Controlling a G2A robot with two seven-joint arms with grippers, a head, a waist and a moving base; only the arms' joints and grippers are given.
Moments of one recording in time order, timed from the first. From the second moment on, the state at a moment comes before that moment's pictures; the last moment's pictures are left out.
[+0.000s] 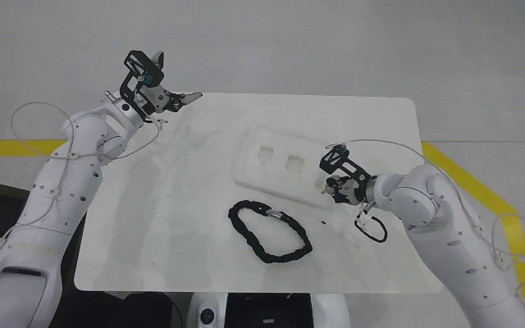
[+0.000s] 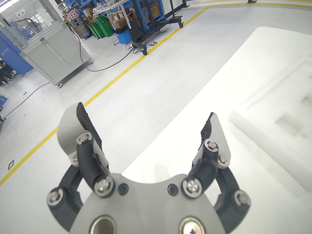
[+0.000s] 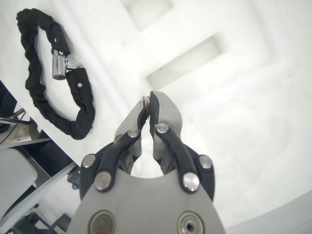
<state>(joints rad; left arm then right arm) 0.65 -0.88 -0.99 -1.19 1.20 -0.48 0.20 -1.06 -0.98 1.17 -1.83 -0.72 -0.26 1.22</state>
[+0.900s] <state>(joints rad) 0.65 -0.88 -0.99 -1.19 1.20 -0.48 0.20 -1.00 -0.96 1.15 -1.88 -1.00 -0.33 1.24</state>
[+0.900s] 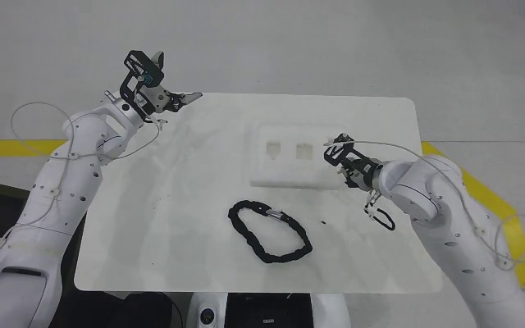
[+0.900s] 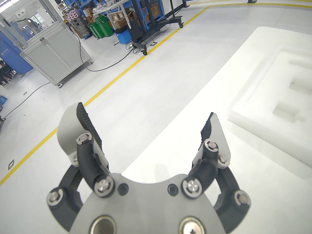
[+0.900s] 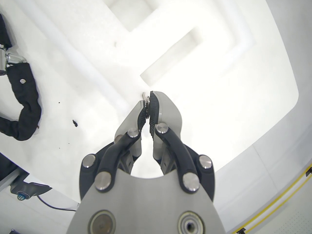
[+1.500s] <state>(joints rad) 0.65 -0.88 -0.99 -1.19 1.20 -0.48 0.20 -1.02 -0.95 1.30 -1.85 -0.62 -0.36 1.13</state>
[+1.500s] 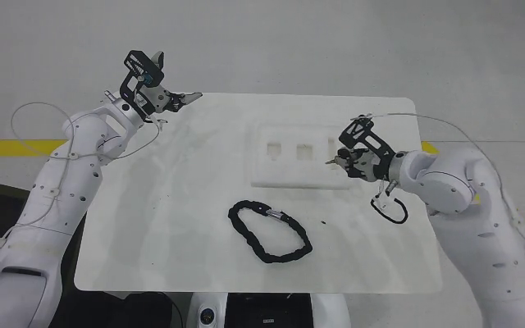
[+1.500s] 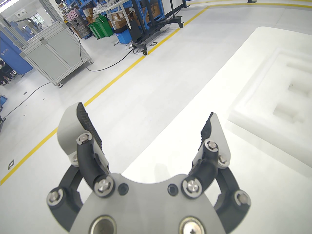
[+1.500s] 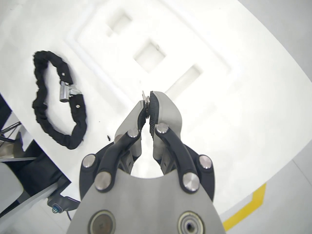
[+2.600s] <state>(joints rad) 0.65 -0.88 -0.99 -1.19 1.20 -0.48 0.20 -1.06 -0.92 1.49 -1.82 -0.43 -0.49 0.99</state>
